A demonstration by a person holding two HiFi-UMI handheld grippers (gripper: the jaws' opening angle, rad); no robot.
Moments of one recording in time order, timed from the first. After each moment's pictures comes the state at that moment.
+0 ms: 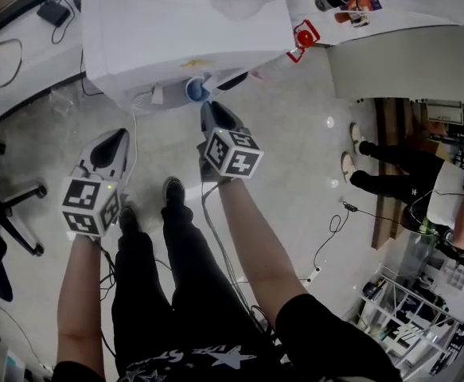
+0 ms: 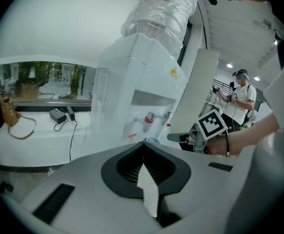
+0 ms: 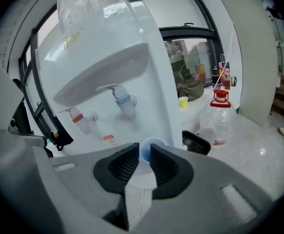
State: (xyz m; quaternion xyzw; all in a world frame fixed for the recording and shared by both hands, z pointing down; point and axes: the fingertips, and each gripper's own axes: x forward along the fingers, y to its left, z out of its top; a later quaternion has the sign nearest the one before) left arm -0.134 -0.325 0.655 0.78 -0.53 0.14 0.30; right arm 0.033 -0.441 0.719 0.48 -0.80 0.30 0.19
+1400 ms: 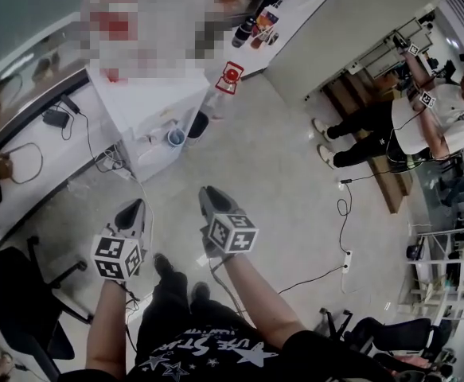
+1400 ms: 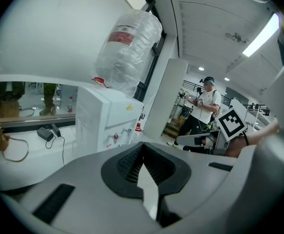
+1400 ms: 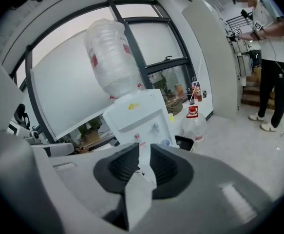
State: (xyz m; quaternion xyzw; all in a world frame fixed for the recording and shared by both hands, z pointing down) left arm -0.136 -0.194 0.482 0.86 -0.42 0.13 0.25; right arm 0.039 -0.213 0.505 0.58 -0.75 0.31 0.09
